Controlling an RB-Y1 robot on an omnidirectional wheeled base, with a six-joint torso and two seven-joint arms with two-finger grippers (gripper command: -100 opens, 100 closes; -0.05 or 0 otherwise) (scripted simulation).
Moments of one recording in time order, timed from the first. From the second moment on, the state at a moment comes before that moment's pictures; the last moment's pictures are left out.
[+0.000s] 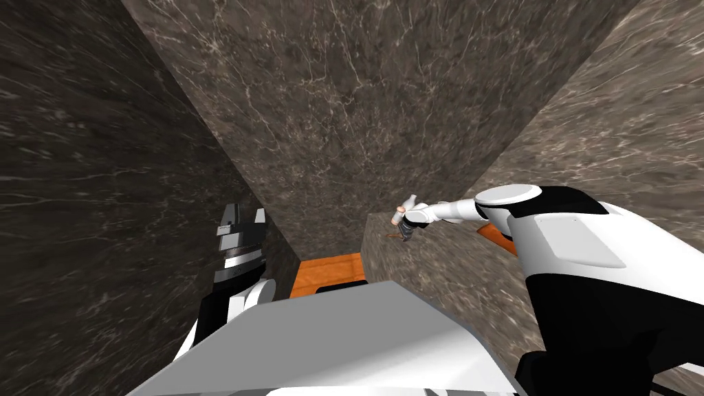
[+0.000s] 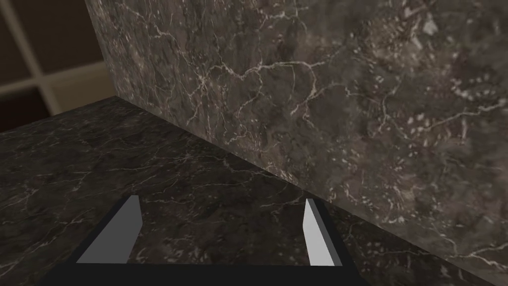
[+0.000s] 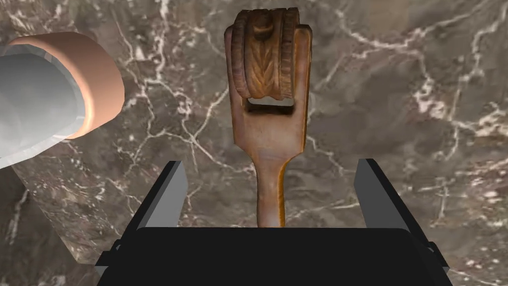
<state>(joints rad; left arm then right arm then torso) 0.51 0.02 0.03 -2.30 0.12 -0.49 -0.03 1.75 -2.52 -1.04 -1.41 1.39 -0.67 -0.52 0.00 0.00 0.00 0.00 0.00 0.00</state>
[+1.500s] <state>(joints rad) 0.51 0.02 0.03 -2.30 0.12 -0.49 -0.03 1.63 -2.35 -0.65 -1.61 1.20 -0.39 -0.55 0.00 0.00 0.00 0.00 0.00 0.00</state>
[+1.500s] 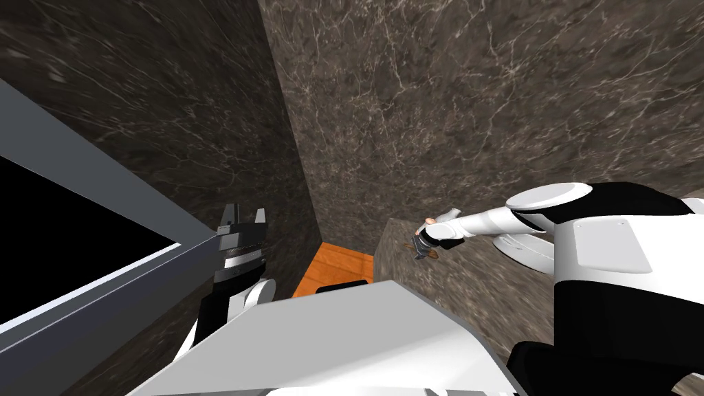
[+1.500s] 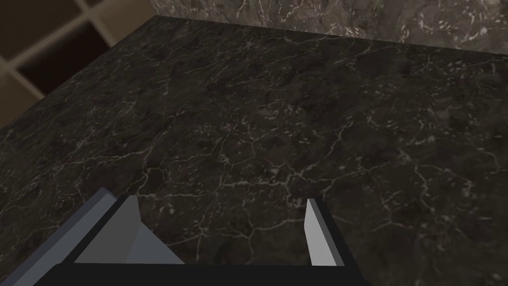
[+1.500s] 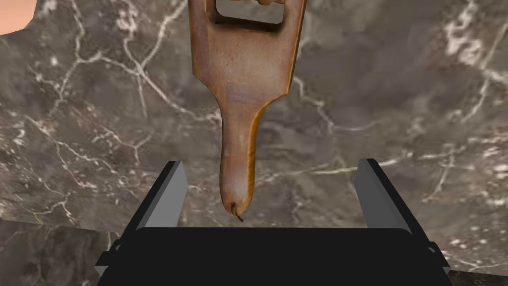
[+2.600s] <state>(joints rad) 0.51 0.02 0.03 -2.30 0.12 -0.49 -0.03 1.69 -2.40 -0.66 -1.59 1.23 -0.32 -0.58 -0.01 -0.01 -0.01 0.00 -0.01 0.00</state>
